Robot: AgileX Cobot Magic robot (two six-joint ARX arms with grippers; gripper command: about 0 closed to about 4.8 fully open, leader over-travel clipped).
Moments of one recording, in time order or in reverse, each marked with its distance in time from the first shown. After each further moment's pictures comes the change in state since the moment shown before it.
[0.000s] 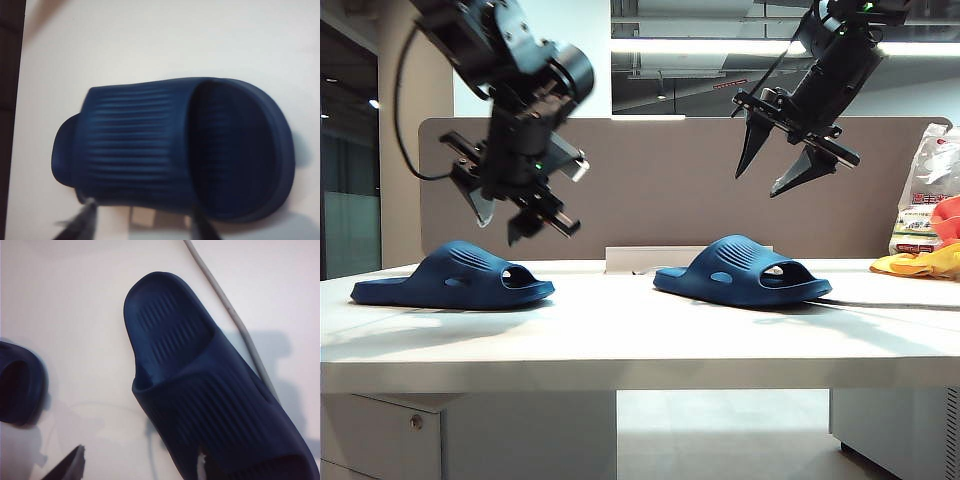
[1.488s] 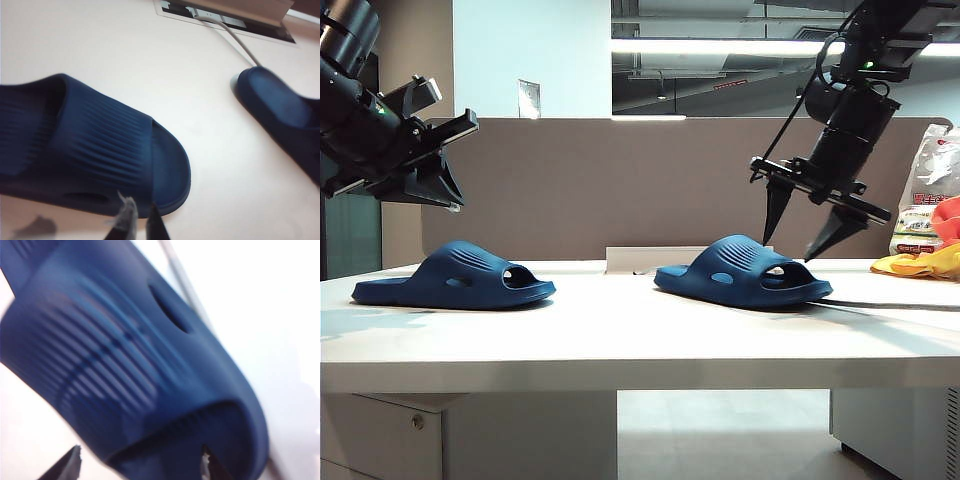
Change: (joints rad) left arm 0.381 -0.415 -0.581 0.579 0.993 -0.459; right arm -0.044 0.116 0.000 -0.159 0.049 0.000
